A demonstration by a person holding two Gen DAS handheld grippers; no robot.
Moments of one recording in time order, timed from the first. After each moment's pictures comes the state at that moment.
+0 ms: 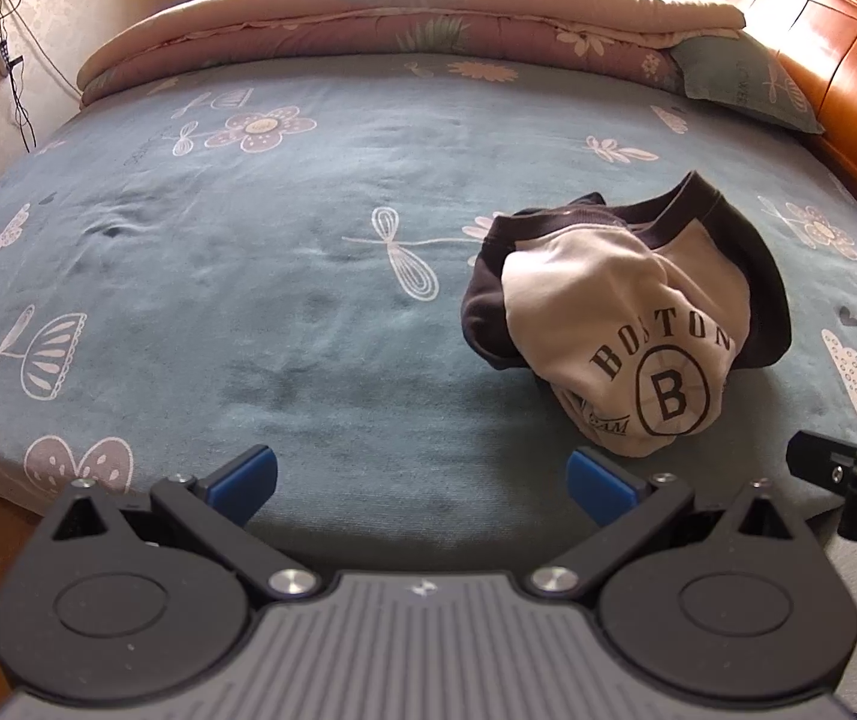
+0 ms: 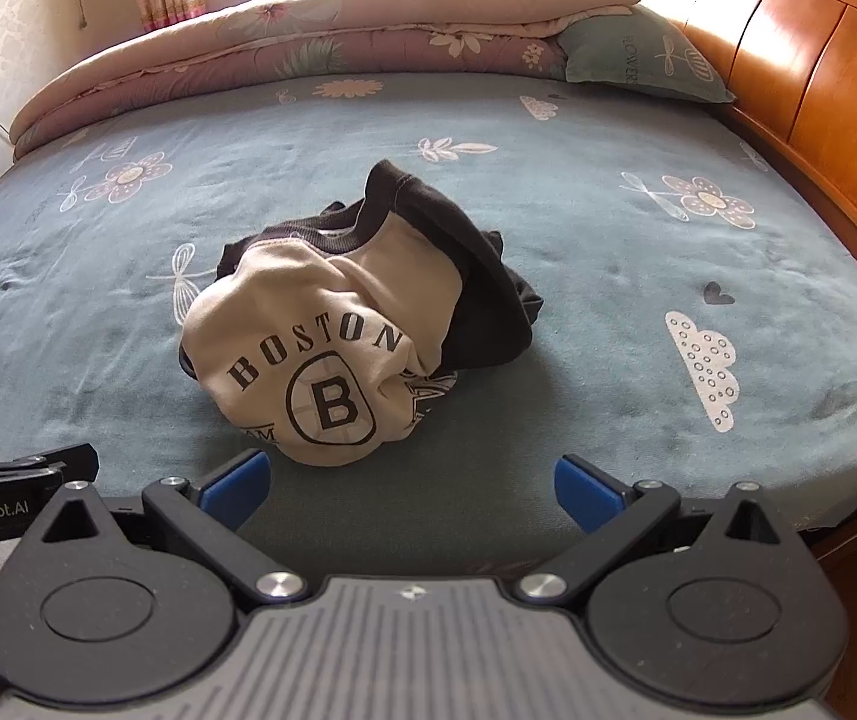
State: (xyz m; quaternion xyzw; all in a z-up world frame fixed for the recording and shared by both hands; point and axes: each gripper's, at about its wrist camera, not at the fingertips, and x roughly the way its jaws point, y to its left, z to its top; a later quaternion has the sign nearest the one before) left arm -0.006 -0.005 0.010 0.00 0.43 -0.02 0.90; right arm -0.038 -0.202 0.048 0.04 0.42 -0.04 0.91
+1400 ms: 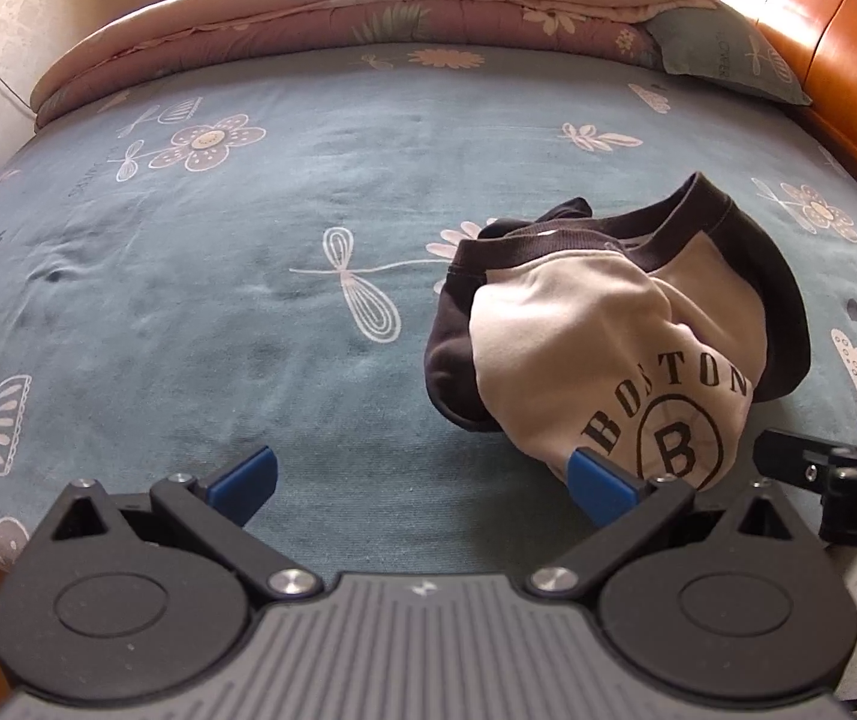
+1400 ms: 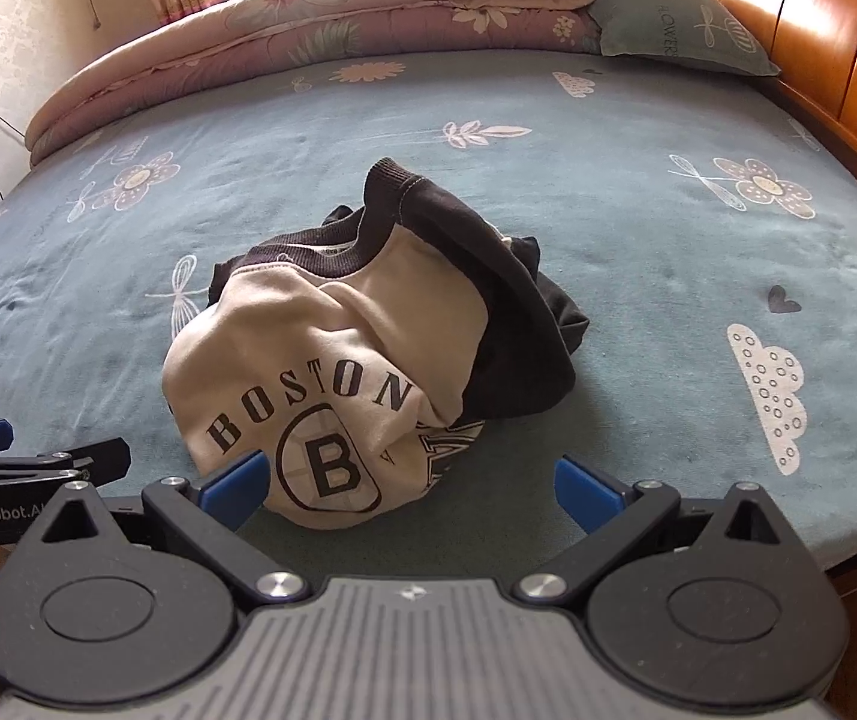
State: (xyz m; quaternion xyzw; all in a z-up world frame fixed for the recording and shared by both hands) left arm 0.062 -0.028 -0.007 0.03 0.45 -0.05 0.89; right arm 0.028 -0.225 0.020 0.07 0.44 0.00 0.90
